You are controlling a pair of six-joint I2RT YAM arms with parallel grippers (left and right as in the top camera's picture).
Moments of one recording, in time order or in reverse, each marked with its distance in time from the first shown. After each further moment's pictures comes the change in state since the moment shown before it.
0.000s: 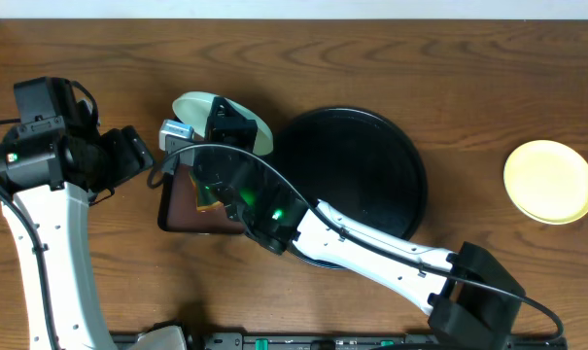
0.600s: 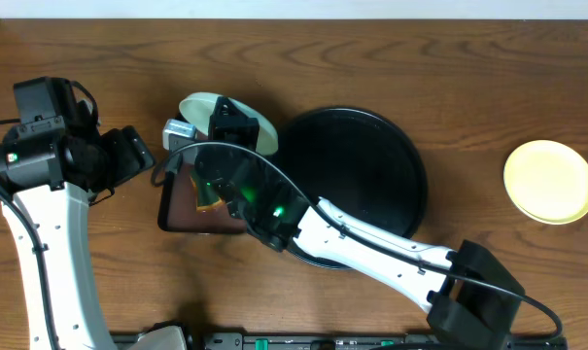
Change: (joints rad) left arm 0.000 0.000 0.000 0.000 0.000 0.000; right arm -0.010 0.004 0.000 -0.019 -0.007 -0.011
